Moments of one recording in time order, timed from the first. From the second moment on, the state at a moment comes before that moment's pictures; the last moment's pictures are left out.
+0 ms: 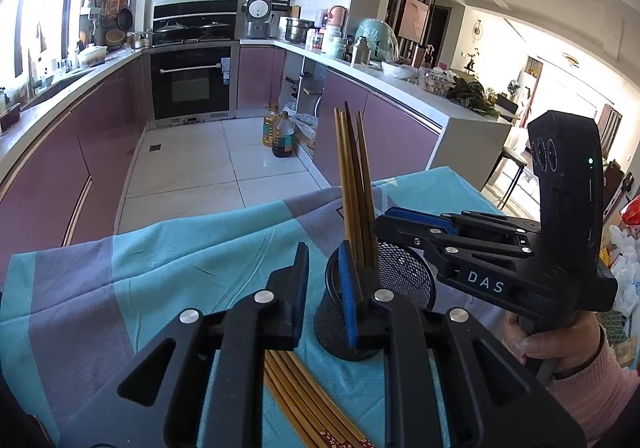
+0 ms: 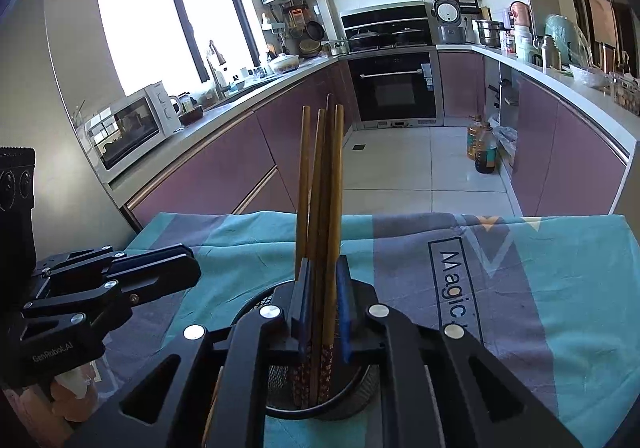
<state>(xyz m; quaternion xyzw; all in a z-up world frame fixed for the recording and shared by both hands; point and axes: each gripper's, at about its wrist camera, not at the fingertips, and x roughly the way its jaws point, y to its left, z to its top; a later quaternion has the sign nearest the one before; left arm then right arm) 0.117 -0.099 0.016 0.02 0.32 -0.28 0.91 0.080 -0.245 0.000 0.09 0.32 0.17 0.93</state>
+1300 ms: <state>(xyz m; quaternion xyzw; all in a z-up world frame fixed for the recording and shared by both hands) 0.054 -0.045 -0.122 0.04 0.44 -0.21 0.87 0.002 -0.188 -0.083 0.06 0.40 0.25 0.88</state>
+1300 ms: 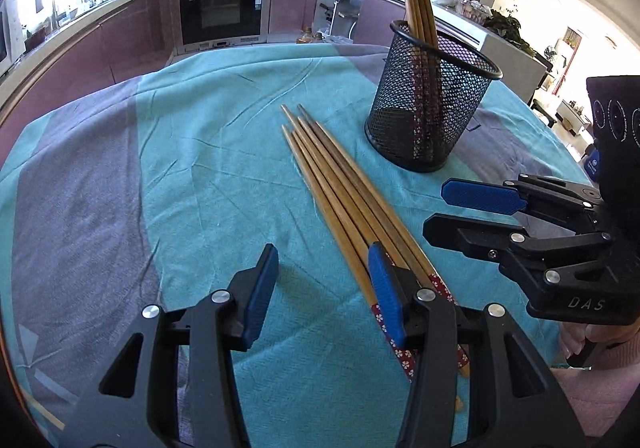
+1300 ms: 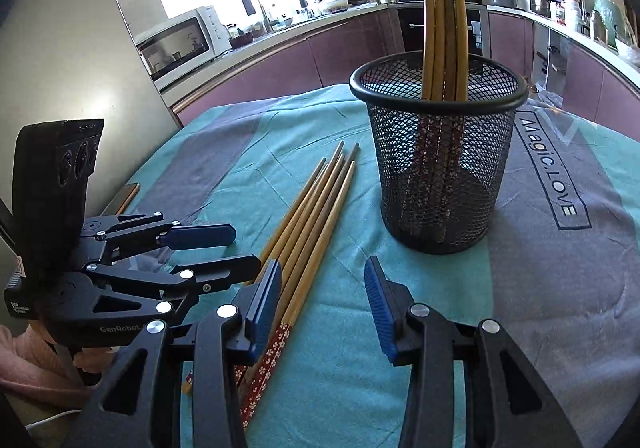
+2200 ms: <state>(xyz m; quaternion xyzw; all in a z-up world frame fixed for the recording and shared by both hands) 0.058 -0.047 -0.131 0.05 0.45 -0.18 0.87 0.008 -0.166 -0.092 0.03 0.41 0.23 0.88</state>
